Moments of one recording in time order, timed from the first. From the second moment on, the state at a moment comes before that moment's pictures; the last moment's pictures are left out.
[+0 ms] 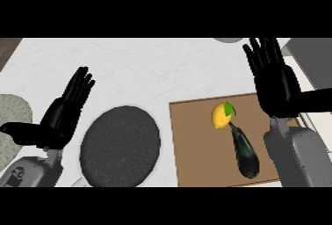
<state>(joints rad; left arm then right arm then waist) -0.19 0.42 -0.26 -1.59 0.37 0.22 -0.05 -0.41 -0.19 0.06 -1.56 -0.42 -0.16 -0.01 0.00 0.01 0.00</state>
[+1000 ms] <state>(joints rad) -0.11 0.50 -0.23 -1.62 0.31 0.21 0.06 -0.37 -0.62 0.04 -1.05 -0.50 0.79 -0.04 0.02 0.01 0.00</state>
